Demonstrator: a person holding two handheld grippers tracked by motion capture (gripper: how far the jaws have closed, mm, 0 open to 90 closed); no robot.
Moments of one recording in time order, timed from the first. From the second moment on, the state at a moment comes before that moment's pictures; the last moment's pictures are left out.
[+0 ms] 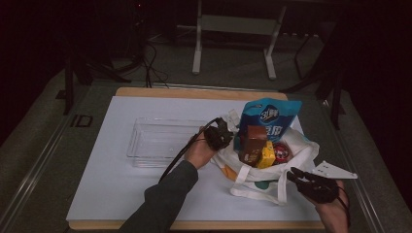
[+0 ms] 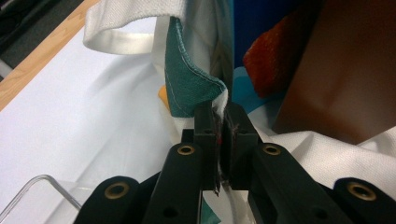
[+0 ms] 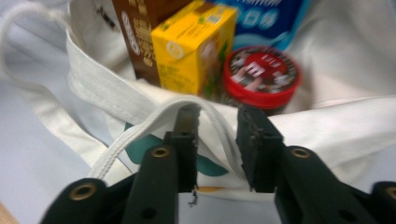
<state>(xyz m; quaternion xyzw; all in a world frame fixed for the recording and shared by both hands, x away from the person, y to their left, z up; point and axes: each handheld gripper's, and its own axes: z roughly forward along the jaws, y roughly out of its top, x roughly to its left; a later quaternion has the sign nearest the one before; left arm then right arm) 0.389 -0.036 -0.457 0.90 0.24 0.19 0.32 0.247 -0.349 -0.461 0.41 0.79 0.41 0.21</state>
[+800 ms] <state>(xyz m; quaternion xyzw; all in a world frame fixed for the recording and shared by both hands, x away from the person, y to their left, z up) 0.396 -0.037 -0.463 0.90 0.27 0.18 0.30 0.267 -0.312 -0.525 0.46 0.78 0.37 0.20</state>
